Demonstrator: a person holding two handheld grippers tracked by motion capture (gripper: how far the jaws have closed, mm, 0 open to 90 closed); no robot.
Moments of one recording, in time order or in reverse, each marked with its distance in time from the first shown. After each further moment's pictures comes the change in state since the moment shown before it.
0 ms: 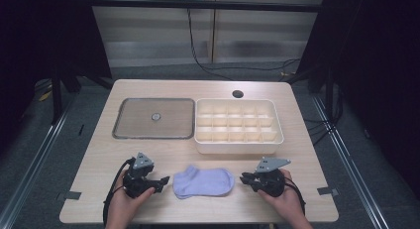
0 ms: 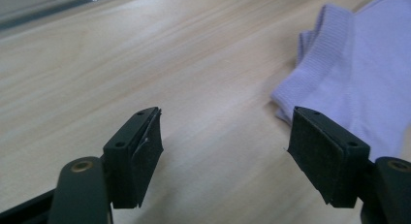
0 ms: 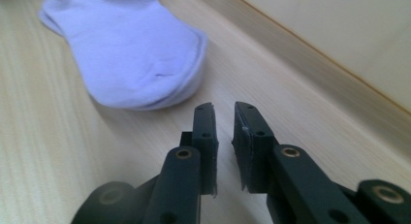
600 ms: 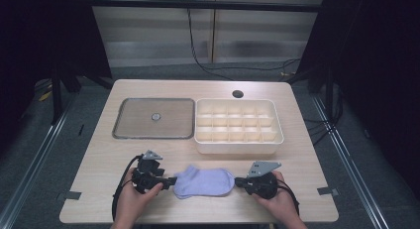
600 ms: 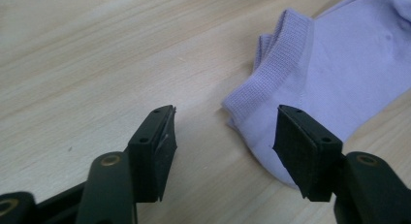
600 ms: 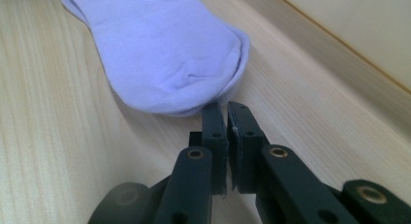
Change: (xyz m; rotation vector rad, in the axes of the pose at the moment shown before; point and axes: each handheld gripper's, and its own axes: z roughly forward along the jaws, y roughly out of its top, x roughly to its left) left arm -0.012 0.021 0.014 0.123 -0.088 -0.071; right arm 0.011 0.001 0.013 0.026 0.029 -0.064
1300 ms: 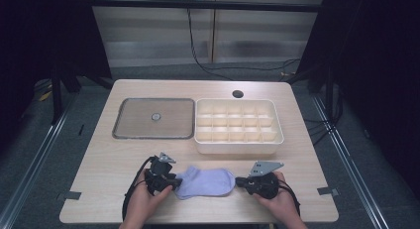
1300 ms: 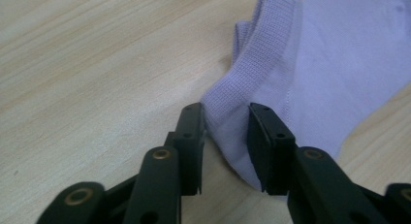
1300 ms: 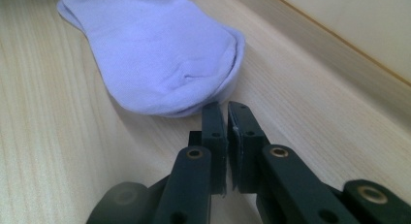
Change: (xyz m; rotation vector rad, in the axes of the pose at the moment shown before) left arm -0.023 0.008 0.015 0.082 0.048 0.083; right arm -0.002 -0.004 0.000 -0.022 0.009 0.039
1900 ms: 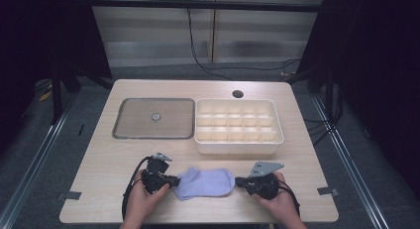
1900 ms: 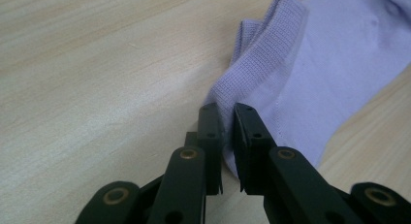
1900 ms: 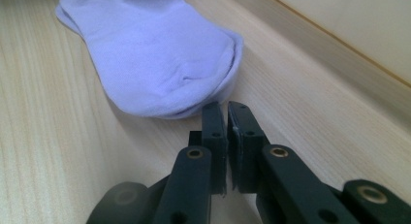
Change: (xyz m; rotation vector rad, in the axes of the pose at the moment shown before) left arm 0.015 -0.006 -0.002 -0.001 -0.135 -0.096; right arm 0.000 -0.002 0.001 -0.020 -0.002 0.005
